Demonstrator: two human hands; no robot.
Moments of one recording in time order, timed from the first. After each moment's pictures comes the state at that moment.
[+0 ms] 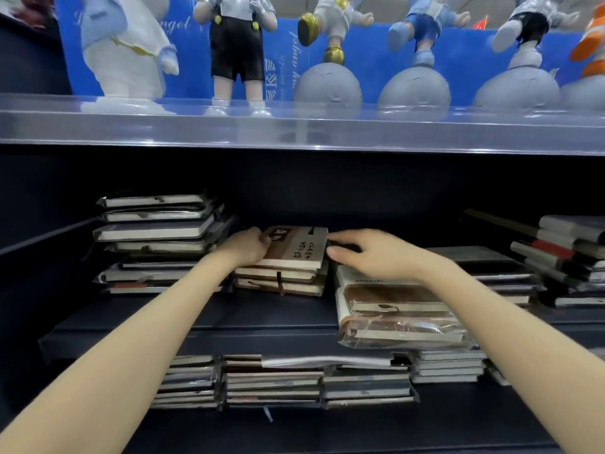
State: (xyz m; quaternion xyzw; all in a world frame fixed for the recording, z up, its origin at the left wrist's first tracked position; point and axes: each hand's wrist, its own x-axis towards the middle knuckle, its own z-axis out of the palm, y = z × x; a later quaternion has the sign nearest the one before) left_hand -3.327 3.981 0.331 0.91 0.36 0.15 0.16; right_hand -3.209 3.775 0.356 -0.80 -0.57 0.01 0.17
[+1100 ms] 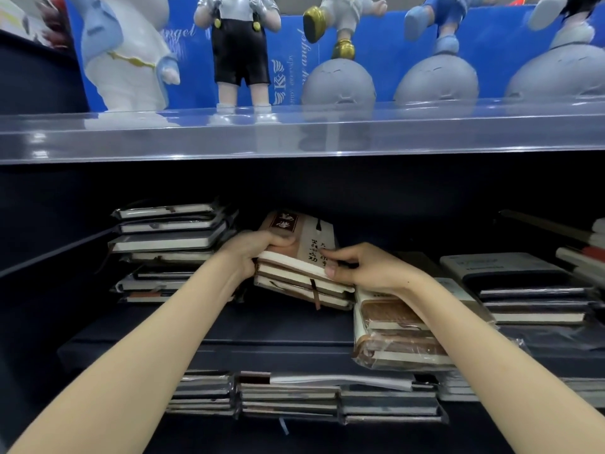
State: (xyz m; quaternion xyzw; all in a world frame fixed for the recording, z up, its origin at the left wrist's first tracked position) left_hand -3.328 3.970 0.346 0.64 0.35 0.23 0.64; right_hand -3.185 3.820 0.327 -0.75 -0.57 0.16 0.30
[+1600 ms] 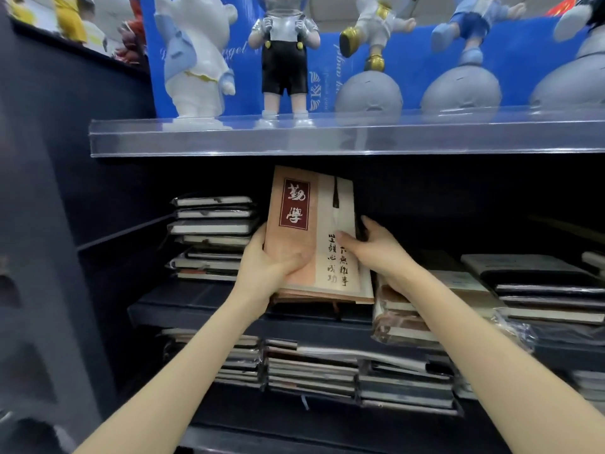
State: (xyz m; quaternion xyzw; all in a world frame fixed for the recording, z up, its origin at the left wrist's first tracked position) left_hand -3.393 3.906 0.304 0.66 0.21 0.50 0.51; right_hand -3.233 3.816 0.337 -0.69 -0.46 0.17 0.53
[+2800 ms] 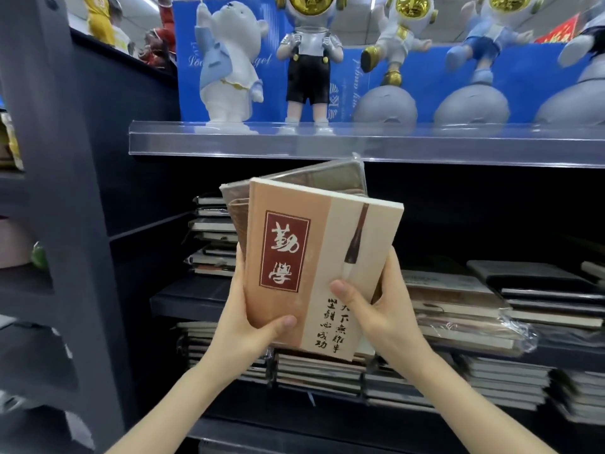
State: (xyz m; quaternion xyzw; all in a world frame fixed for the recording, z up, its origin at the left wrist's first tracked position) left_hand -3.473 3.879 0.252 0.73 0.09 0.51 0.44; right_hand -3.315 3.764 0.287 -0.46 -0.61 0.04 0.64
